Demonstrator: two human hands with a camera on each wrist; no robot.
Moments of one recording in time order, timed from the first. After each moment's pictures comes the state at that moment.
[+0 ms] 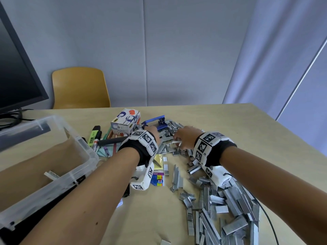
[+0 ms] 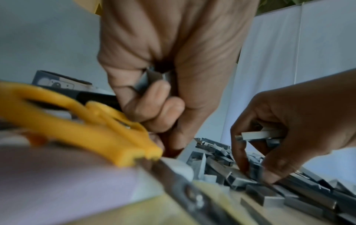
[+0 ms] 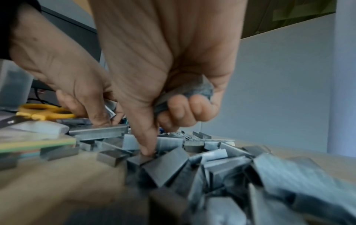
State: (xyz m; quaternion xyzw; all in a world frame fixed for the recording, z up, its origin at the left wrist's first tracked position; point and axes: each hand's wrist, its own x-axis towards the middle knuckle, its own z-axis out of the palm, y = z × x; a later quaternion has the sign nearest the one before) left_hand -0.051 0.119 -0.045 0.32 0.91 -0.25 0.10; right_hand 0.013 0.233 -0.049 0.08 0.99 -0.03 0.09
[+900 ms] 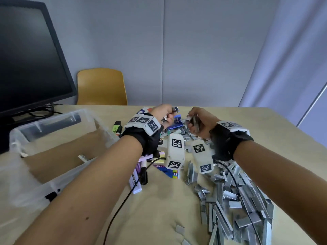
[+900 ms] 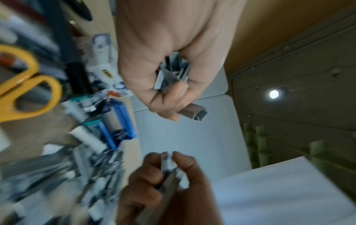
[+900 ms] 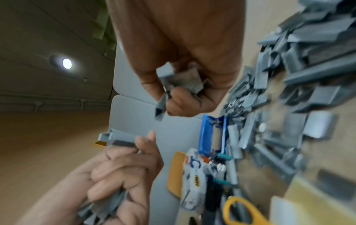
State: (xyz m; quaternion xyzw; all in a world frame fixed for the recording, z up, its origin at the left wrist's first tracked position) left_hand -0.045 0.082 0.009 0.04 0.59 0.75 0.30; right_hand 0.010 0.211 -0.009 0.24 0.58 -0.78 0.01
